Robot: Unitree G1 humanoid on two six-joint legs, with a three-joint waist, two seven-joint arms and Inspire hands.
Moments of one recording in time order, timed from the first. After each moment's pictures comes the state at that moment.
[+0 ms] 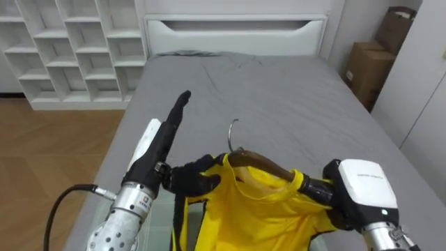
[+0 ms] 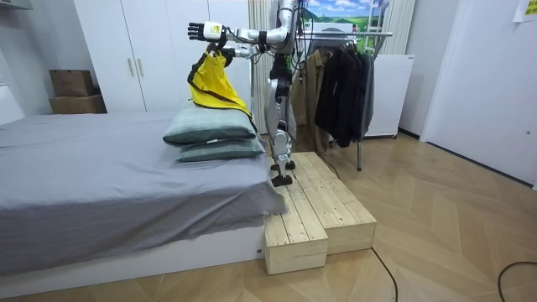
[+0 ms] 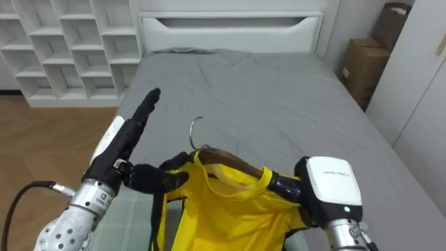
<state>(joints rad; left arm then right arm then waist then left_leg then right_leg) -0.12 0.34 -0.26 -0.01 0.11 0.00 0.12 -0.09 -0.44 0.20 0.46 -0.89 -0.06 -0.47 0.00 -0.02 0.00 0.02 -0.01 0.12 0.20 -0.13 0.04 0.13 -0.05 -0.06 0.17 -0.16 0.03</state>
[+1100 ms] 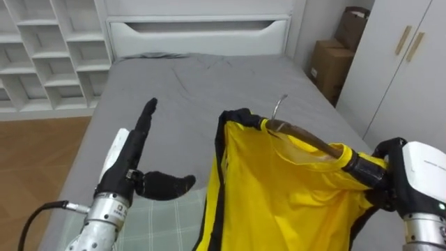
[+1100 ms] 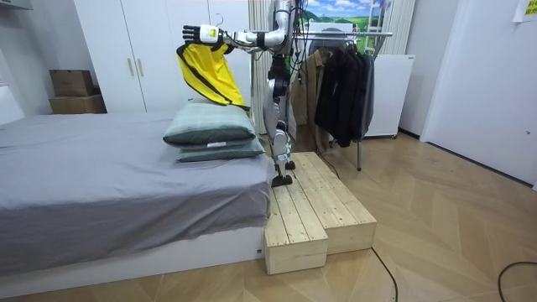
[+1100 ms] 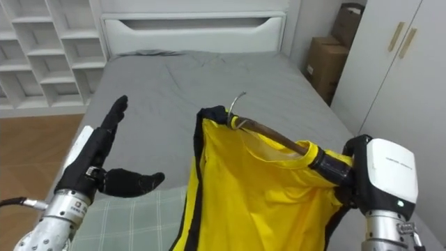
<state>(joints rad) -0.03 0.32 -0.08 -0.01 0.11 -0.02 0.13 -0.05 -0.45 0.00 0.30 -0.75 -0.08 -0.56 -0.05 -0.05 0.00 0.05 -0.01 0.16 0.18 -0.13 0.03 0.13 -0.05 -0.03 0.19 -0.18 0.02</state>
